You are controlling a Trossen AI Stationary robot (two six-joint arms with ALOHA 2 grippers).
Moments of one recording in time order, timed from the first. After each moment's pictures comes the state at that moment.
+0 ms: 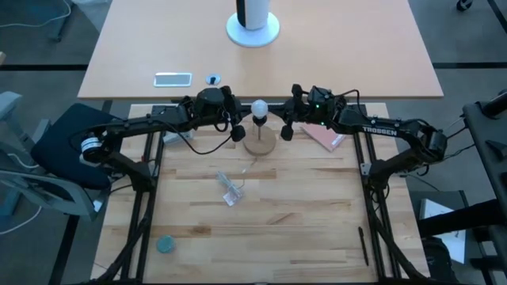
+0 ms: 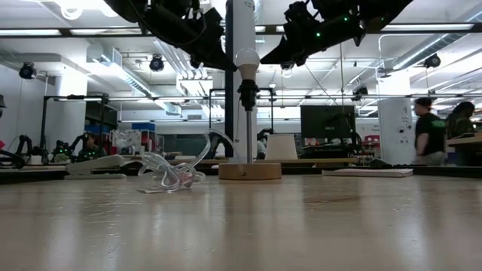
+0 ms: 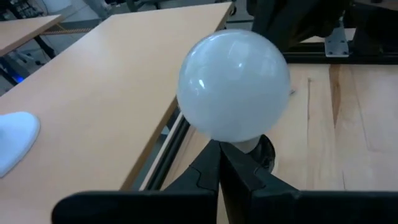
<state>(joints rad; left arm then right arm) 0.42 1.45 1.14 -0.08 -0.02 0.22 -0.44 1.37 0.97 0.18 -0.14 -0.30</state>
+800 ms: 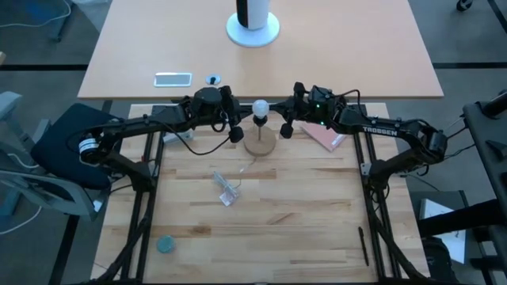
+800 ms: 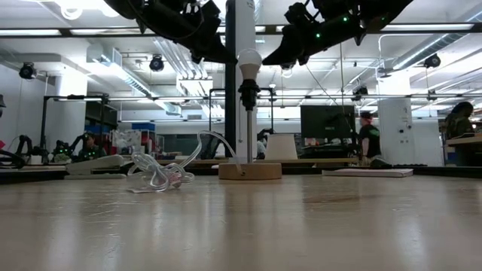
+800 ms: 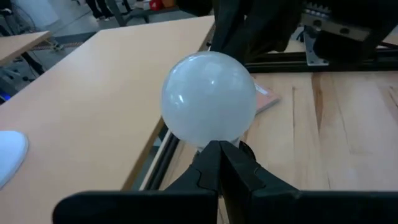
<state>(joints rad) 0.41 1.43 1.14 -0.07 0.03 0.25 -0.45 1.37 0.97 0.18 -0.12 -0.32</state>
